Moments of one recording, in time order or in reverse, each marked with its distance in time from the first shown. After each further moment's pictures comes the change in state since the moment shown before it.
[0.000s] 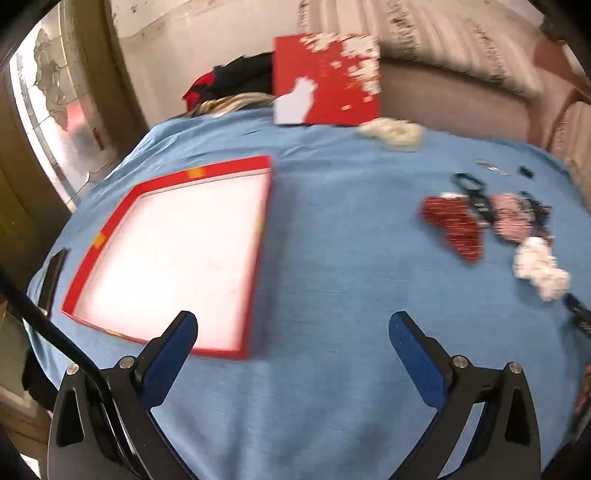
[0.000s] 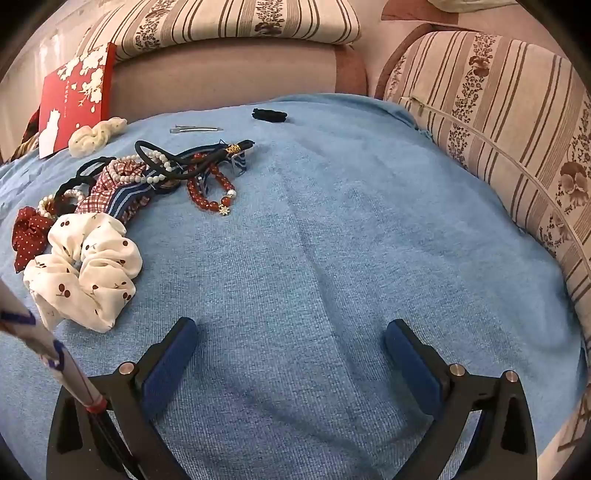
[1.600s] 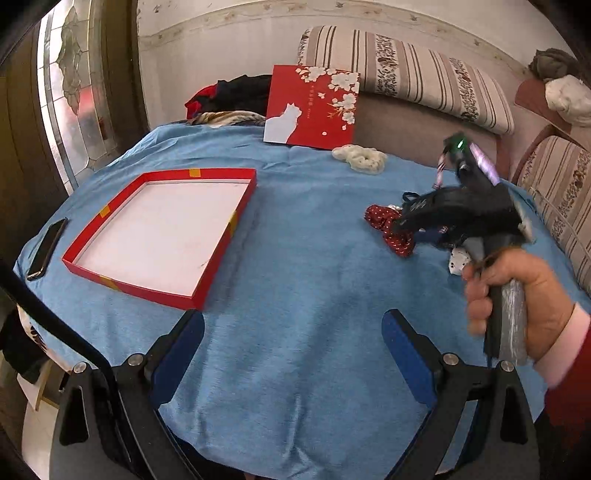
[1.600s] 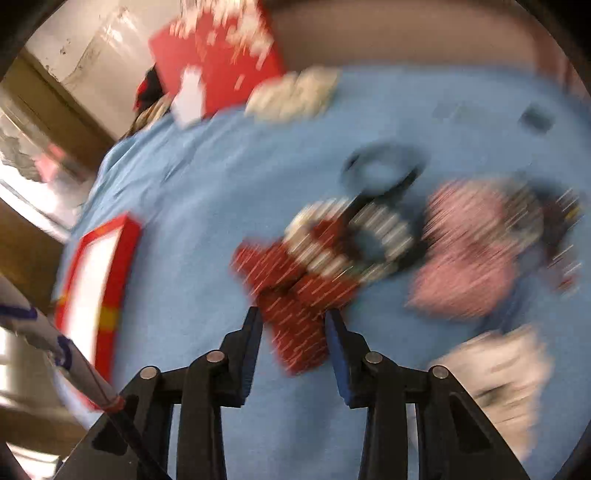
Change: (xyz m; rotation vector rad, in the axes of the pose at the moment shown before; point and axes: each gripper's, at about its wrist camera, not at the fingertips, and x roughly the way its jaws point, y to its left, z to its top) left arm -0.093 -0.008 -0.041 -0.093 -0.086 -0.129; right arm 0.011 0.198 0.070 -0.059 0.334 0.684
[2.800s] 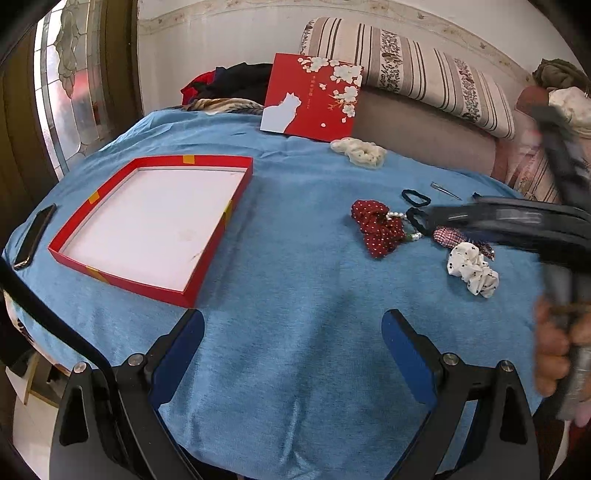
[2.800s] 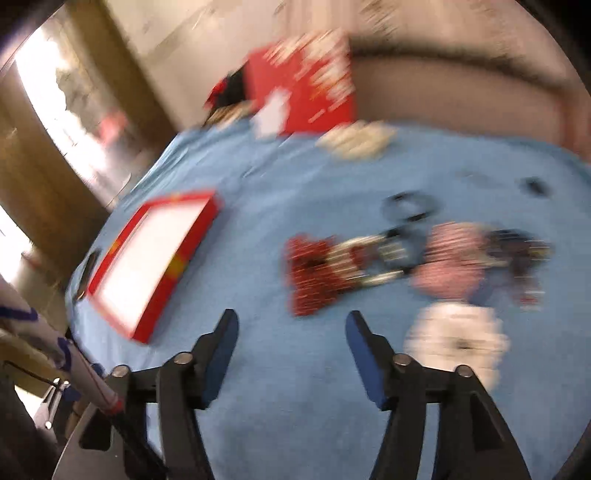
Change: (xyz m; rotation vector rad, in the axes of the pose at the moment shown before) left arm 0.011 0.004 -0.001 -0.036 0.038 -0.049; right arm -0.118 0.017 -0.048 -0.227 -0.216 -0.067
